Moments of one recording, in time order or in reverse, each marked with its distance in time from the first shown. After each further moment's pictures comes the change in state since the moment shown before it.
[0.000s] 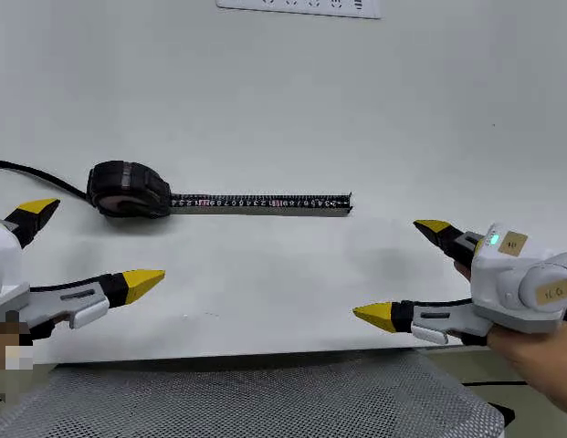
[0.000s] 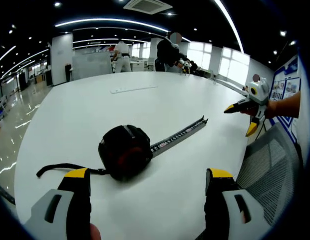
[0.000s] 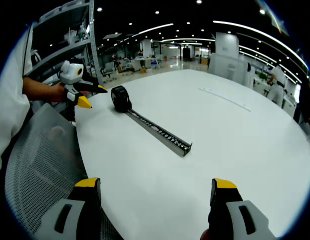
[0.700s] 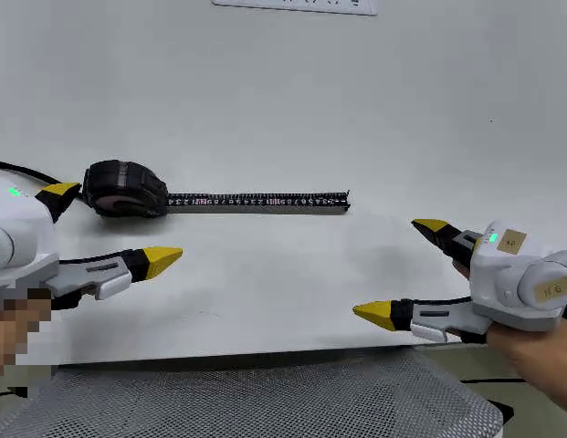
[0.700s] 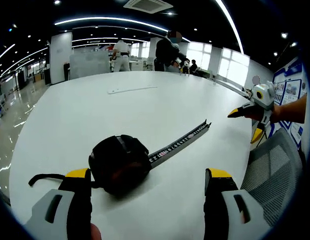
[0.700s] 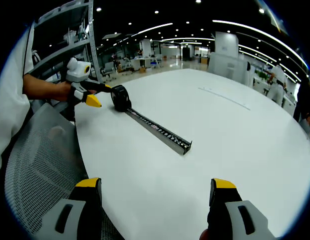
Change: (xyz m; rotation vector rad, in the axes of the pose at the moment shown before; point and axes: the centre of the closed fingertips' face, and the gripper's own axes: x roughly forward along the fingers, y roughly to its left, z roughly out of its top) left arm 0.029 -0.003 0.010 -0.005 0.008 -0.016; right arm 0.000 0.001 -0.003 0.008 0.002 0.002
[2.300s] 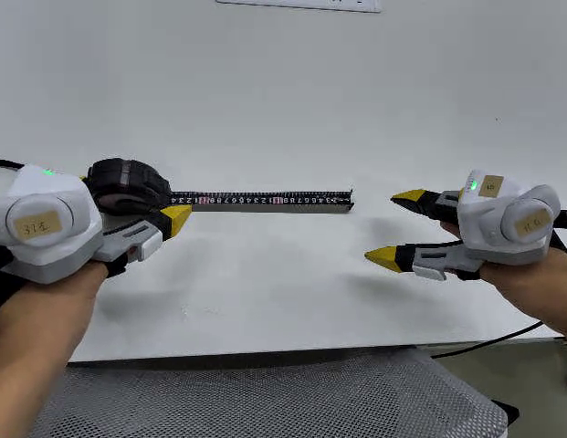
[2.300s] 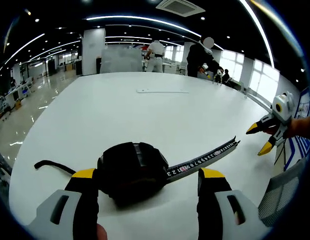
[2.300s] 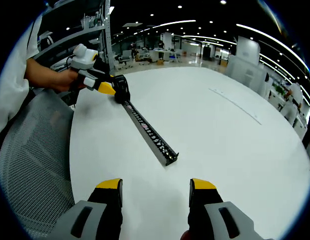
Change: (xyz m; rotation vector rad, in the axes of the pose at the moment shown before) left arm 0.020 0.025 0.005 -0.168 -0.026 0.261; right arm 0.028 -0.041 0.016 -0.180 0.078 0.085
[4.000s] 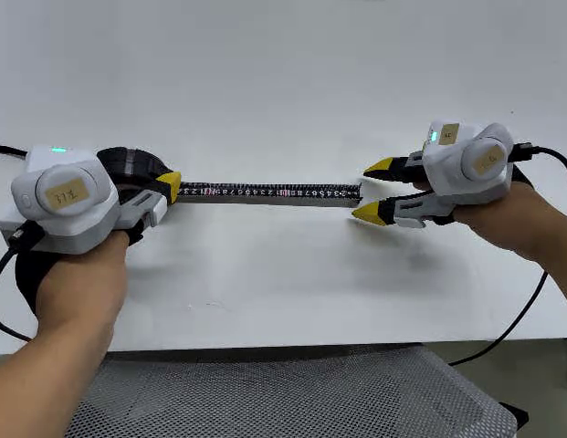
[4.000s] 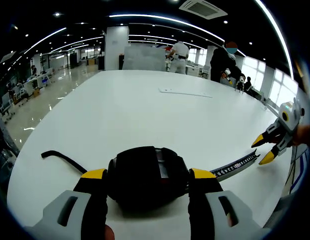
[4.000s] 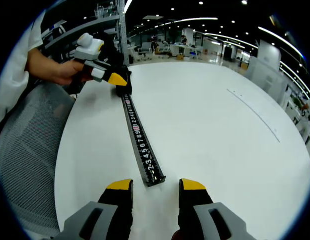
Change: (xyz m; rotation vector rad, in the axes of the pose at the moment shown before) left arm 0.015 0.023 0.000 -0.111 -0.001 0.170; right arm 0.045 -0.025 0.014 -0.117 0.057 0.133
